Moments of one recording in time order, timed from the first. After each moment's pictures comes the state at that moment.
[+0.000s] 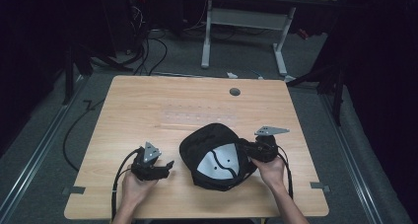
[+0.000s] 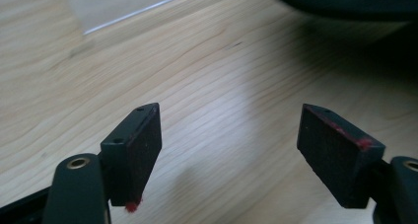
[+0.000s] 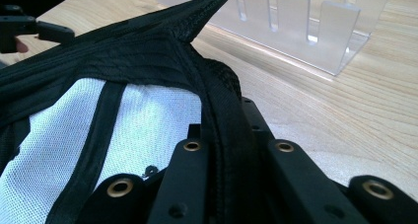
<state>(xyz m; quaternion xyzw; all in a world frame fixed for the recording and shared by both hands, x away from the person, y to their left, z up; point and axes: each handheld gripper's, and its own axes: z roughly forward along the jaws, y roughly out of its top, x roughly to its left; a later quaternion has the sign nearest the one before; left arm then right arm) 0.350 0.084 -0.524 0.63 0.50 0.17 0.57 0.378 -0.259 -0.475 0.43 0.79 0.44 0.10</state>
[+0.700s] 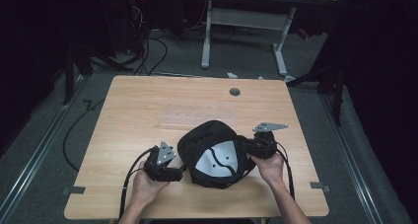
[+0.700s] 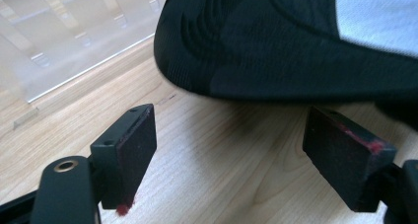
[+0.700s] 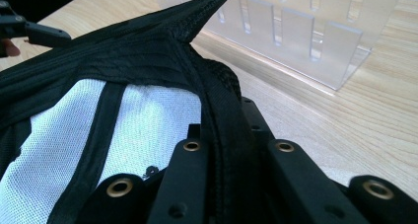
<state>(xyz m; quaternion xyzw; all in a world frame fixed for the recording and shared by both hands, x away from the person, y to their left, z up) 0.339 0.051 -0.503 0.65 0.45 0.15 0.60 0.382 -0.250 -0.462 0.42 0.79 0.43 0.10</state>
